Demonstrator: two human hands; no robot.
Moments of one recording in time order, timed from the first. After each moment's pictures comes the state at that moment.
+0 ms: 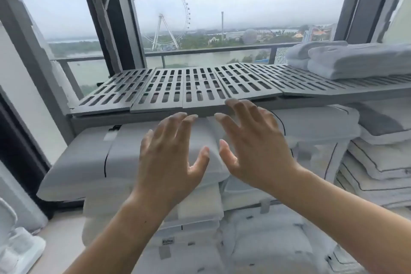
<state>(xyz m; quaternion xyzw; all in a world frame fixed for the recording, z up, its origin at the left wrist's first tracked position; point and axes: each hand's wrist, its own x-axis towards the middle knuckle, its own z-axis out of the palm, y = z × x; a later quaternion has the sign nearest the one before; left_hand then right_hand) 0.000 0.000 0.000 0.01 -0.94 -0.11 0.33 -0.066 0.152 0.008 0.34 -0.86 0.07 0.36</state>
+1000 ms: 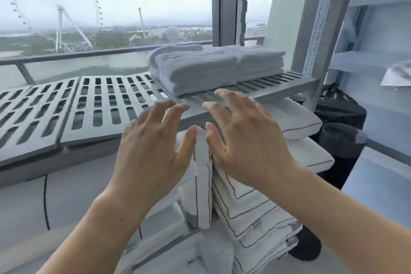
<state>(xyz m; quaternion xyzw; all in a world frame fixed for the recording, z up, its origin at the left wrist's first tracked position) -0.288 0.367 0.021 -0.16 -0.93 -0.16 0.29 -0.282 0.523 0.024 0.15 -0.92 0.12 0.34</state>
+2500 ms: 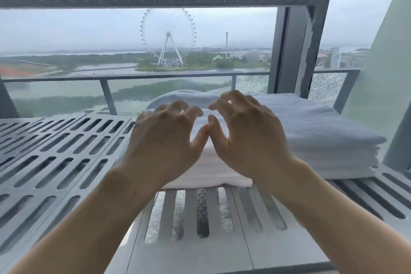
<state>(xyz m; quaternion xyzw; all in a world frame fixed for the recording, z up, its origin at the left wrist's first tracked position) -0.600 0.498 0.100 0.02 -0.96 0.01 0.29 -0.654 0.633 0.092 0.32 -0.86 0.19 0.35</state>
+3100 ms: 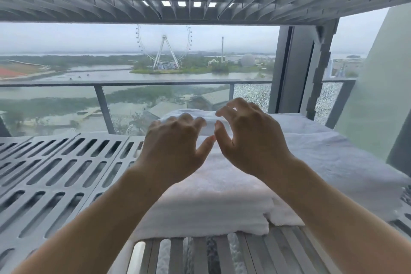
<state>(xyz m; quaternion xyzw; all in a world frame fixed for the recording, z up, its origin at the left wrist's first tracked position) -0.673 0.454 0.122 0.00 -0.96 0.03 0.27 -0.719 0.600 0.128 0.31 -0.87 0.16 0.34</state>
